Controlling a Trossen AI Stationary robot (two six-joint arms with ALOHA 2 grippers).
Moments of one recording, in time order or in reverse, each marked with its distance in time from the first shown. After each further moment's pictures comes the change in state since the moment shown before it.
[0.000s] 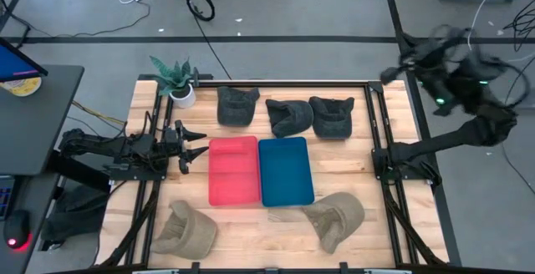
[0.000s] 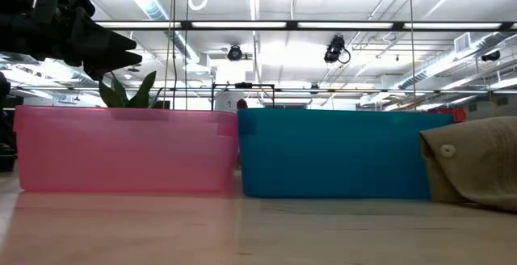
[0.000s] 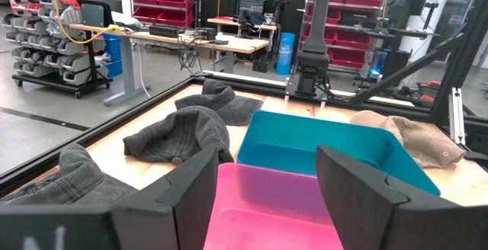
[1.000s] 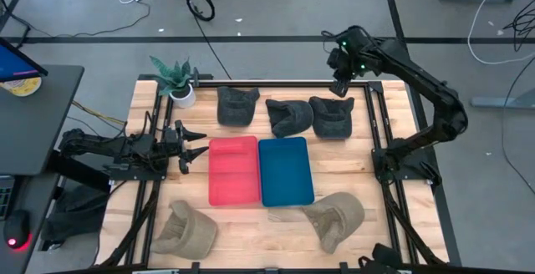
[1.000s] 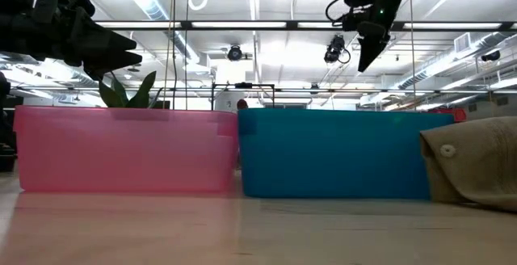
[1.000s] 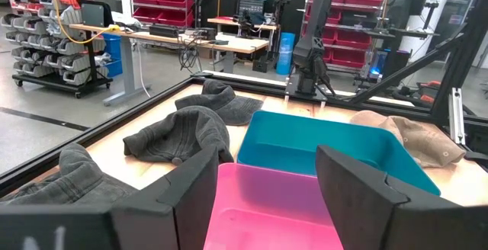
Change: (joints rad) left arm 0.000 0.000 0.000 0.000 0.000 0.000; right arm -0.758 0.518 -0.001 -0.693 -1.054 0.210
